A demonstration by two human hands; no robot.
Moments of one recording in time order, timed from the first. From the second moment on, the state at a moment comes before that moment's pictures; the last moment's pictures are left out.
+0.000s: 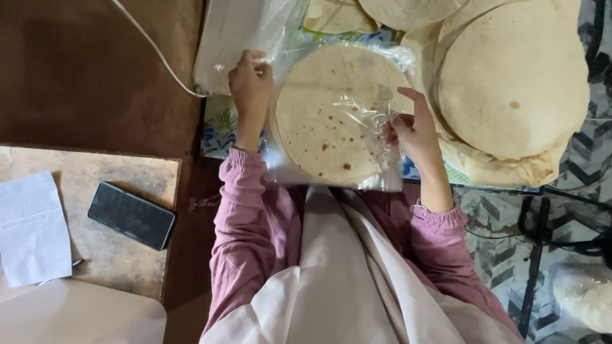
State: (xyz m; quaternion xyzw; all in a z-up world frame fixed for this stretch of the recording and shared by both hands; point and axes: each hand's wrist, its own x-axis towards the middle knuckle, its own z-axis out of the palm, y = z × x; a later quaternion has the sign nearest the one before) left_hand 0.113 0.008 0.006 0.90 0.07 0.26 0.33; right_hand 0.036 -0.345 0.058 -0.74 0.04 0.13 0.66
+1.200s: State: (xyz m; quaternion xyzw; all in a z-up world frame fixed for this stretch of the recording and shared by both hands) left_hand 0.010 -0.046 0.034 0.97 -0.07 0.10 0.23; right_hand 0.018 -0.372 0.034 -0.88 -0.05 -0.04 0.47
